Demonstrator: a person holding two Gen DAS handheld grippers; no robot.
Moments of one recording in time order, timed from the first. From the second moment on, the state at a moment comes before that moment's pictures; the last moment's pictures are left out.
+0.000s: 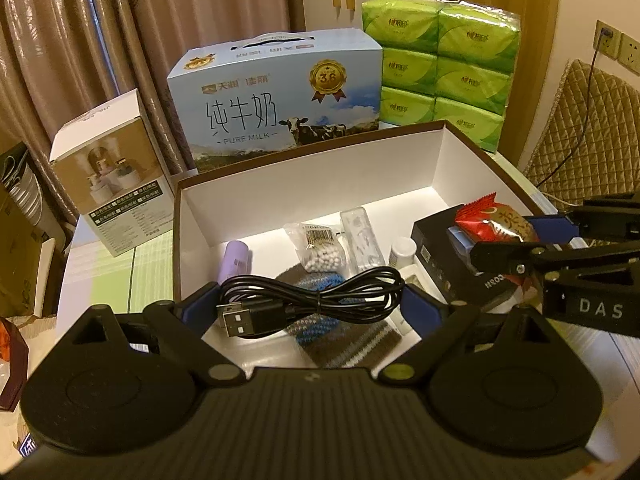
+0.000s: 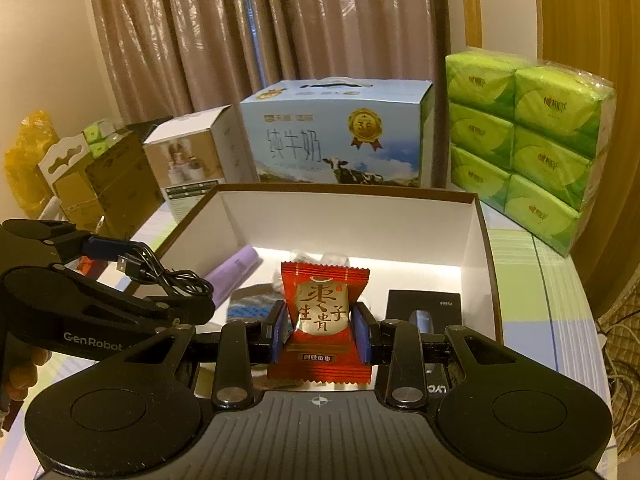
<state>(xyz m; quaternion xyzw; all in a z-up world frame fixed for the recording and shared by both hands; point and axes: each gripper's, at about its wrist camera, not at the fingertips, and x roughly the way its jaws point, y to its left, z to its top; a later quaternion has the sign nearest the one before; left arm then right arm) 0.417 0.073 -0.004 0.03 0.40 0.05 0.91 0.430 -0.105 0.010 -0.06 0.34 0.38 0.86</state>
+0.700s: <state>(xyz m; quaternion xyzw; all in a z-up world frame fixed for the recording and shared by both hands) 0.484 0.099 -0.036 0.03 0.43 0.05 0.90 0.490 -0.083 -0.013 -0.06 0.37 0.36 0.86</state>
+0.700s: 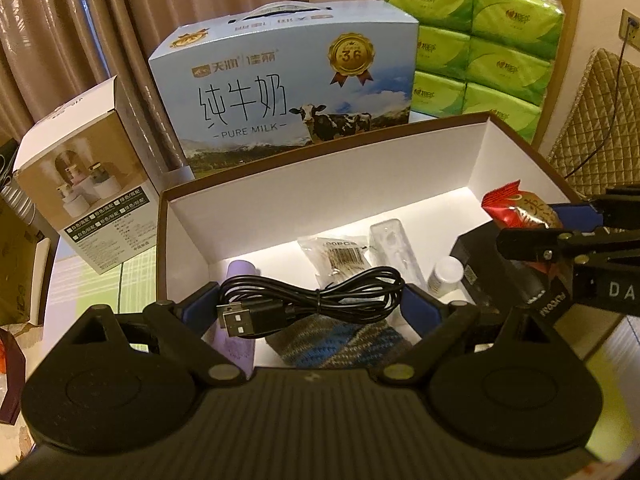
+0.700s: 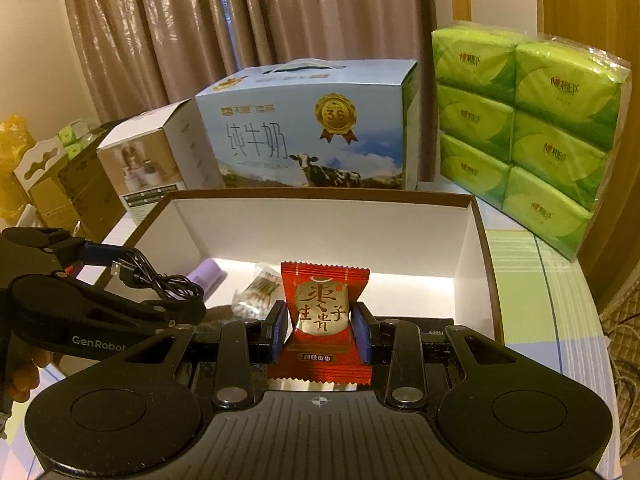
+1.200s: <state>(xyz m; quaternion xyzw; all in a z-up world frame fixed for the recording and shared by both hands) 0.515 0.113 -0.052 0.03 0.44 0.07 0.90 0.520 -0.073 -0.025 -0.05 0.38 0.34 0.86</state>
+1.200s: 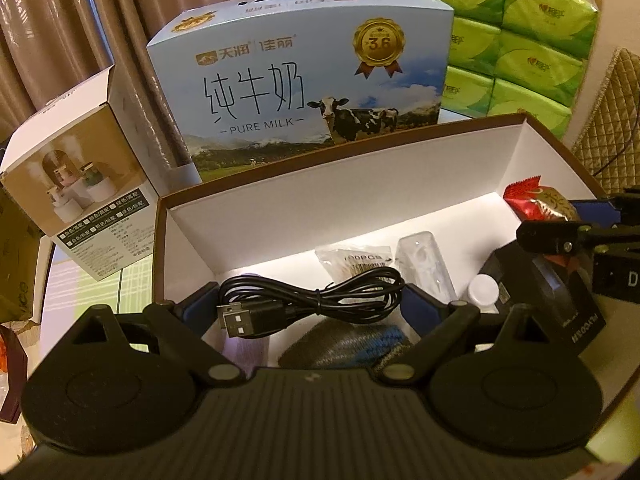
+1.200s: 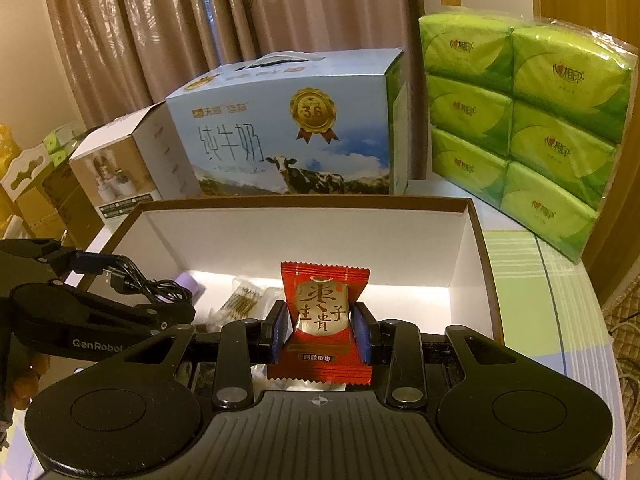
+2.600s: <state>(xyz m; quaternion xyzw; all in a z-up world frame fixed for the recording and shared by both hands) 0.511 0.143 -0.033 -0.02 0.42 0.10 0.90 0.546 -0.077 -0.009 0.03 0.34 0.32 0.88</state>
